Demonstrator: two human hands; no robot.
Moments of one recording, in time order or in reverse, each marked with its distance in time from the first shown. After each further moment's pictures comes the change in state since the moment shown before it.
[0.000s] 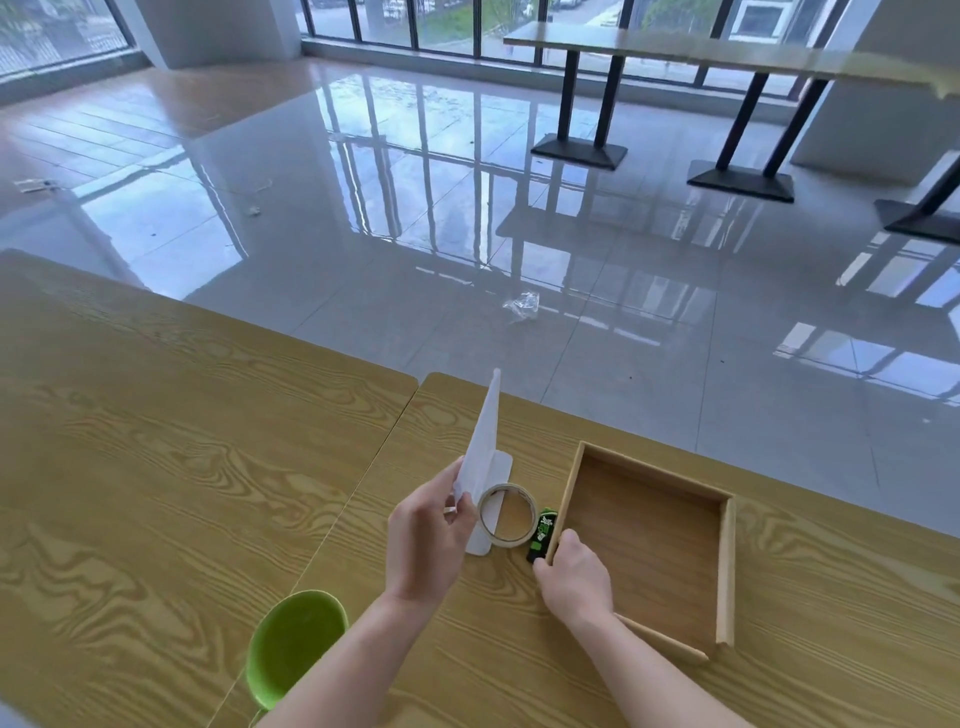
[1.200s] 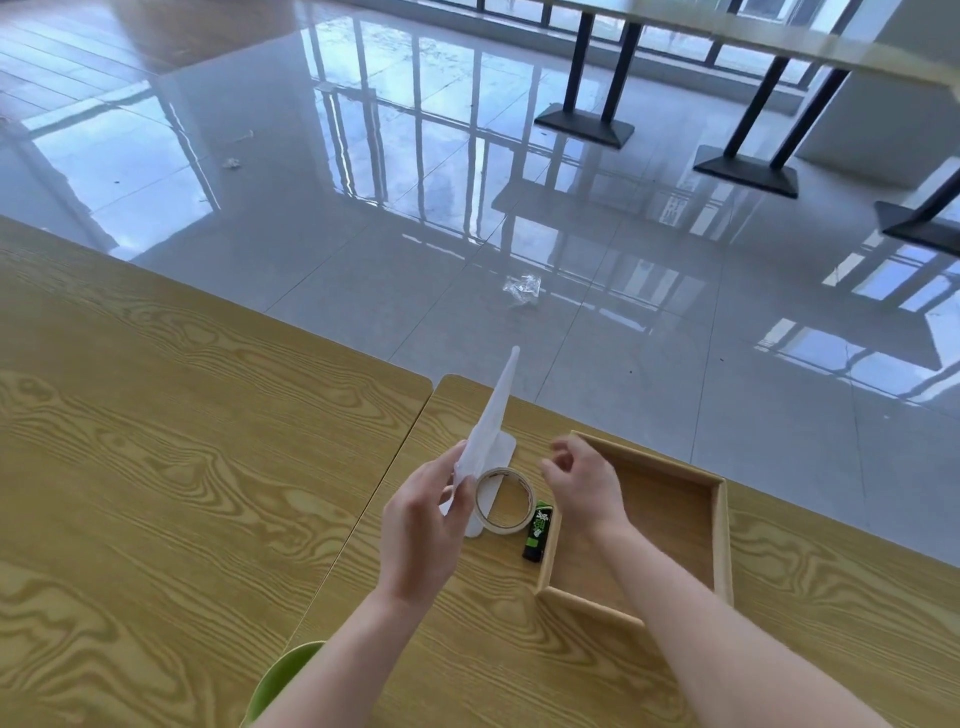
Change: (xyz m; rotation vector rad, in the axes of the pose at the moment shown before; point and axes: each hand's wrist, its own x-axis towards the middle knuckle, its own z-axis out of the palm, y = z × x) left_hand 0.063 -0.065 -0.009 -0.127 0.039 -0.022; right_hand 0.089 -0.102 -0.047 0.236 0.135 -0.225
